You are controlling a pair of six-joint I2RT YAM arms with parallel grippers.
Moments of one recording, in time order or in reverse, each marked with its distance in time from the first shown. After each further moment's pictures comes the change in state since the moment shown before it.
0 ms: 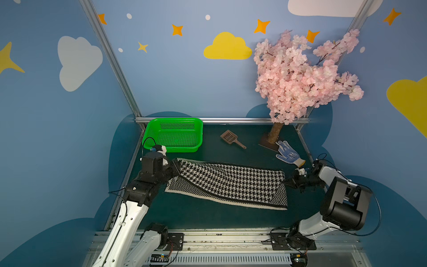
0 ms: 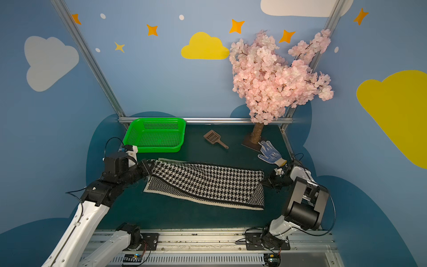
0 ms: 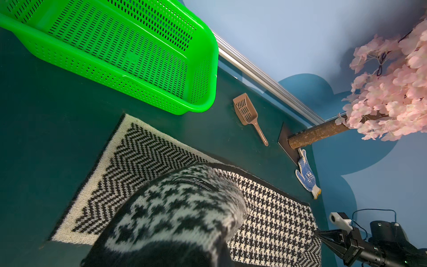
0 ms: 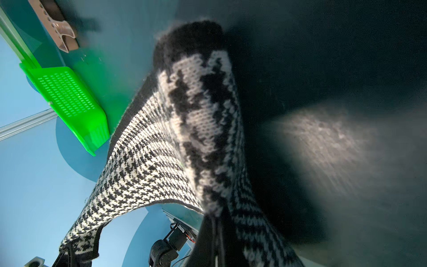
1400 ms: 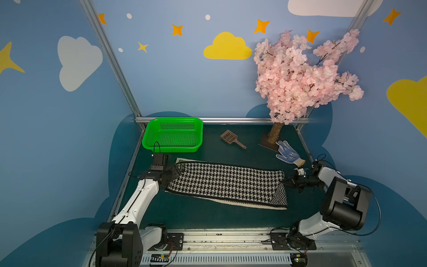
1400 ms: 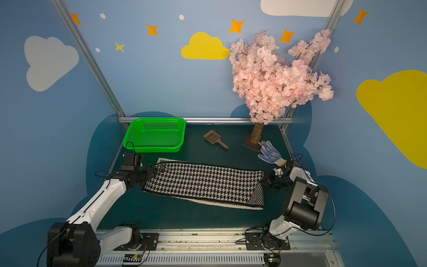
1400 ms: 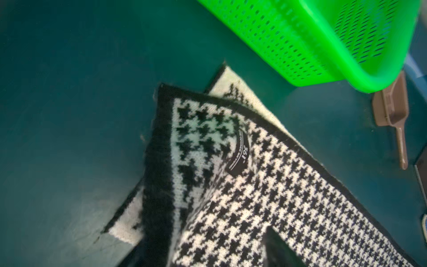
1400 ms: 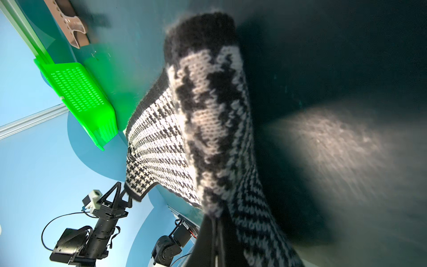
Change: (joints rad) left arm 0.144 0.337 -0.154 0.095 -0.108 -0.025; right arm 0.008 -0.001 -0.014 0.019 -0.049 0.000
